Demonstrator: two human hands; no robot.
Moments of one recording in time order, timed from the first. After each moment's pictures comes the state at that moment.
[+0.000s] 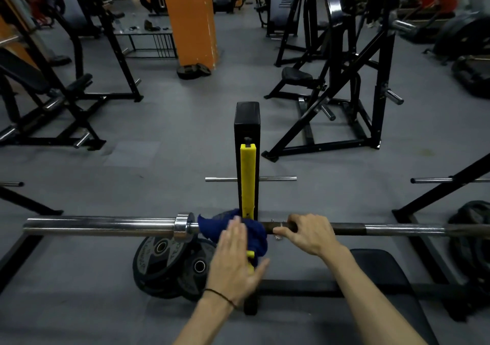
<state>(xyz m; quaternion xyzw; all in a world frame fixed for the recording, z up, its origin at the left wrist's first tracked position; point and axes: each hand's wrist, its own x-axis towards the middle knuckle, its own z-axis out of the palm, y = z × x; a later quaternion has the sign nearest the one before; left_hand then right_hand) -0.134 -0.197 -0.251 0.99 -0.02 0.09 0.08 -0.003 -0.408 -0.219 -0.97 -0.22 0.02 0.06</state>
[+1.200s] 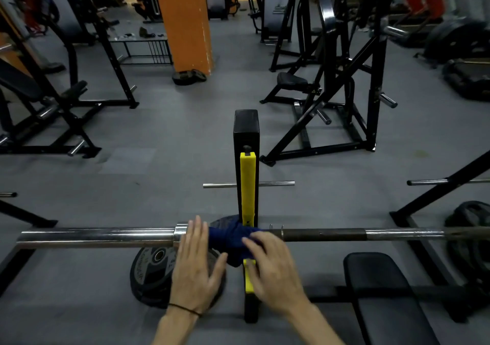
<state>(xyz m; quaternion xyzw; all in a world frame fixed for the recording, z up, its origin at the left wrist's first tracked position) -0.145 -0.131 -0.229 0.96 0.01 0.21 0.20 -0.106 -0.334 -0.225 -0.89 -0.30 -0.21 0.27</state>
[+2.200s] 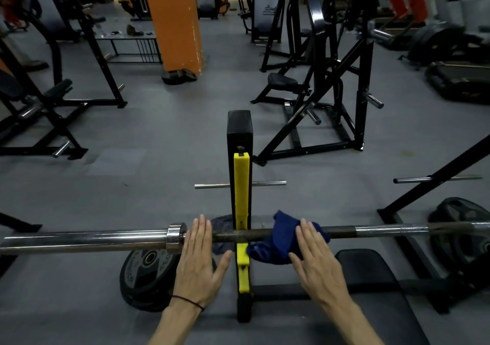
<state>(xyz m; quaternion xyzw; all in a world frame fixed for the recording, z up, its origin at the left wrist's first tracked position) -0.129 -0.139 -0.238 0.97 0.00 0.14 0.20 -0.076 -0.436 -0.266 -0.95 -0.20 -0.19 0.14</state>
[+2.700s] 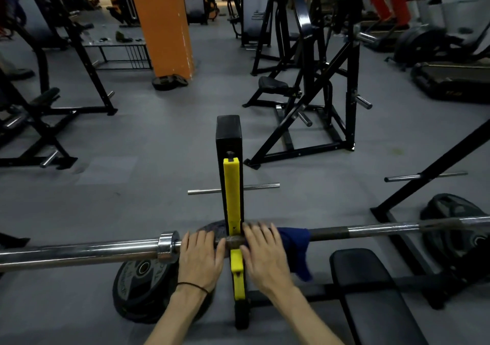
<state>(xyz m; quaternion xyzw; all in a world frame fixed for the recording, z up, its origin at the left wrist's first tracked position) -0.088 -0.149 -0.239 0.99 0.01 0.13 0.11 -0.064 -0.334 -0.254 -0.95 -0.21 -0.17 0.16</state>
